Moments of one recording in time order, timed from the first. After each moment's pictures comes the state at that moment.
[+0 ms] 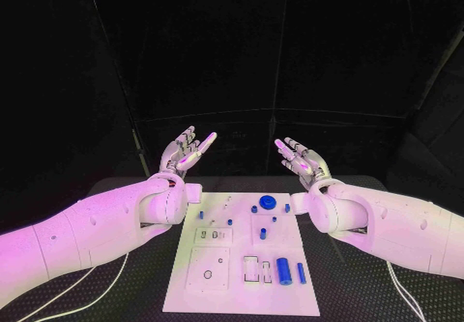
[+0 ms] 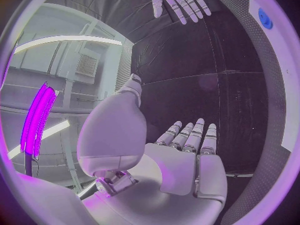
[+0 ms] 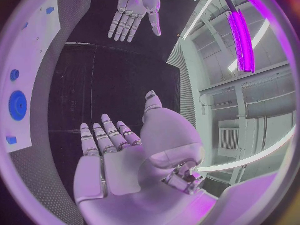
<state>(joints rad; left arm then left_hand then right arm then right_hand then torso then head) 1.11 -0.66 0.04 1.34 -0.01 -0.60 0.50 1.17 -0.22 0.03 0.29 0.05 0.15 0.13 0.02 0.02 0.11 0.17 0.01 0.02 0.22 0.19 0.03 0.03 0.10 0.08 0.27 0.01 0.02 1.13 -0.71 -0.02 1.42 -0.06 -0.55 0.41 1.15 0.20 -0.29 0.11 0.27 0.17 0.13 0.02 0.02 0.26 0.23 0.29 0.06 0.17 0.22 0.02 0.02 0.09 0.12 0.28 0.04 0.03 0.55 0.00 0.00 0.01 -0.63</state>
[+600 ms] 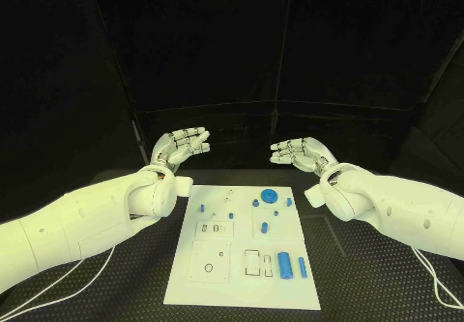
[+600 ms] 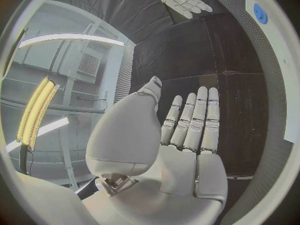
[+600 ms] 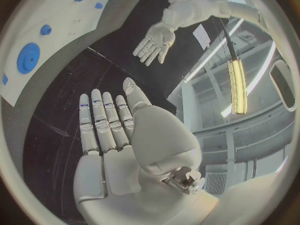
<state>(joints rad) 1.12 -0.71 0.04 1.33 -0.02 -0.50 0.51 1.39 -0.10 0.14 0.26 0.05 0.79 0.19 0.20 0.11 0.84 0.20 0.21 0.10 0.92 0.16 0.25 0.13 0.17 0.79 0.27 0.29 0.15 1.16 -0.73 -0.02 1.32 -0.59 -0.41 0.29 1.42 0.17 -0.16 -0.22 0.23 0.81 0.20 0.13 0.07 0.81 0.18 0.34 0.06 0.91 0.16 0.17 0.06 0.16 0.64 0.27 0.29 0.14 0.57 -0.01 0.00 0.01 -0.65</state>
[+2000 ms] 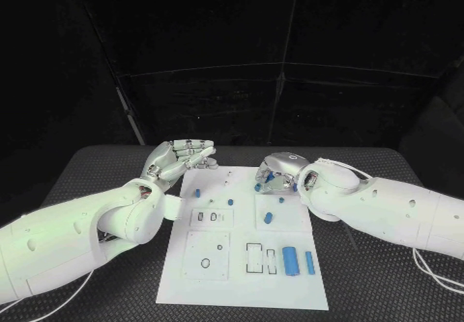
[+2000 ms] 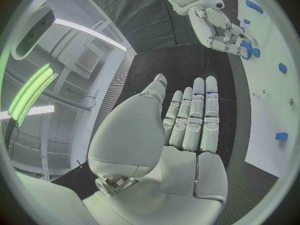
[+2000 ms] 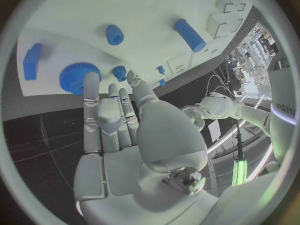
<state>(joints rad) 1.11 -0.88 0.04 1.63 -0.09 -0.39 0.50 1.44 -0.07 0.09 0.19 0.05 0.92 0.20 0.16 0.07 1.01 0.15 0.15 0.07 1.10 0.10 0.24 0.18 0.17 0.99 0.21 0.33 0.15 1.19 -0.68 -0.02 1.38 -1.60 -0.26 -0.13 1.35 0.08 -0.07 -0.29 0.28 1.03 0.16 0.07 0.07 1.16 0.09 0.07 0.07 1.46 0.01 1.16 0.92 0.16 1.04 0.10 0.98 0.49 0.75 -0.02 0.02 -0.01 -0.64</state>
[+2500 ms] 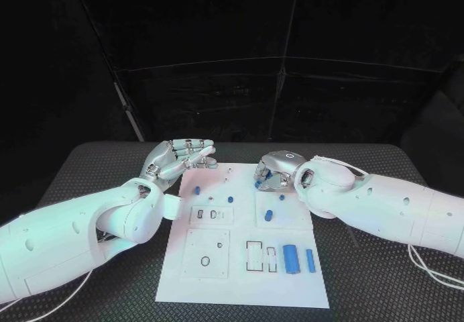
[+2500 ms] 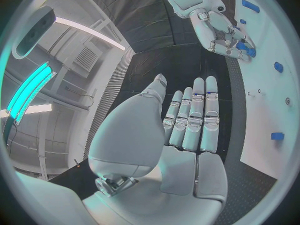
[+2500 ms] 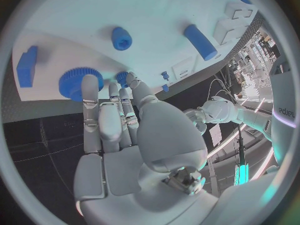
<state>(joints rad) 1.10 -0.88 0.04 1.63 -0.09 -0.38 0.50 1.44 -0.07 0.09 0.19 0.05 0.92 0.20 0.16 0.07 1.01 0.15 0.15 0.07 1.10 0.10 0.24 0.18 0.17 0.99 0.21 0.33 0.15 1.19 -0.66 -0.02 1.36 -1.64 -0.23 -0.14 1.34 0.09 -0.03 -0.29 0.28 1.02 0.16 0.07 0.07 1.17 0.09 0.07 0.07 1.46 0.01 1.28 1.06 0.16 1.06 0.11 1.06 0.58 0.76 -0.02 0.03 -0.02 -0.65</state>
